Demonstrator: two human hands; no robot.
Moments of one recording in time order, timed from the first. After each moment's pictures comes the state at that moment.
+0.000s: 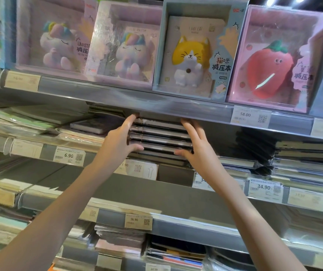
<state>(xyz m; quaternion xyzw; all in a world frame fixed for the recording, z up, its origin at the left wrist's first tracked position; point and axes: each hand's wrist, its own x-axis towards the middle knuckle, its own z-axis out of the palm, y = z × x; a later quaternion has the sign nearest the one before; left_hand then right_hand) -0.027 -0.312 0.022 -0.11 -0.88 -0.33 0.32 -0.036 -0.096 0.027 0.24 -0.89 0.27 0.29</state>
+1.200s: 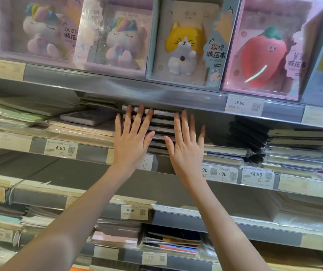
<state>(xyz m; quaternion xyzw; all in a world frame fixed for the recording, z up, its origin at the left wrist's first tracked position) -0.087 -0.279 -0.028 -0.10 -0.83 -0.04 0.54 -0.076 -0.114 -0.027 0.12 -0.84 0.05 0.53</state>
